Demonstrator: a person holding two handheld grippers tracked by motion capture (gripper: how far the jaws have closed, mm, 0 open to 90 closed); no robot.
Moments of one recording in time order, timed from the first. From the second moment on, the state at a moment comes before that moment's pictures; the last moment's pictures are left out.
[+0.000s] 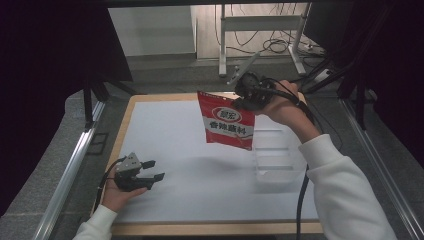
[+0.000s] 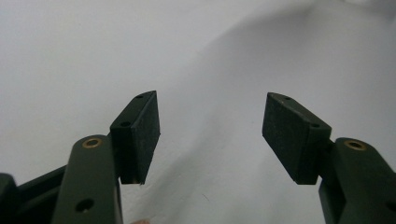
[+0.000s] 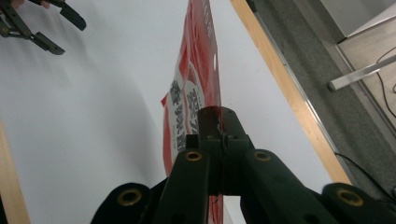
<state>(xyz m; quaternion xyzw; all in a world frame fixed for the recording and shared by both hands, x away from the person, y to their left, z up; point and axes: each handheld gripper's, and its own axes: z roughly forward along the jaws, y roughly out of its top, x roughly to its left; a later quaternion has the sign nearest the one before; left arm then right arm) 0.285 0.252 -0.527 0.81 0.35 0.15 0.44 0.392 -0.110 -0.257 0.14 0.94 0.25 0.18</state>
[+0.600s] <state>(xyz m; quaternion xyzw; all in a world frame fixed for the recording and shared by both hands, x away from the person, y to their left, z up) 0.285 0.248 -0.528 0.82 0.34 0.14 0.44 0.405 -0.145 -0.240 0.17 0.93 0.25 0.20</state>
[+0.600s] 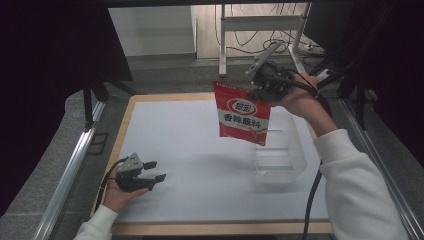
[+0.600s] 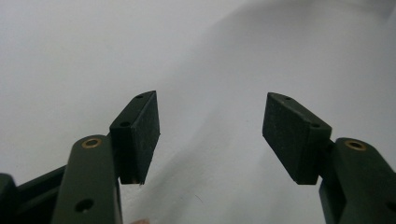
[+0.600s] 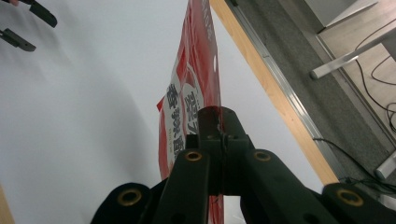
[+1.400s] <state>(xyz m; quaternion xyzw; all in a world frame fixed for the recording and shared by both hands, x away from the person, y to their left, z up) 0.287 0.246 -0.530 0.82 0.34 0.14 0.44 0.449 -0.206 -0.239 0.21 0.92 0.24 0.21</state>
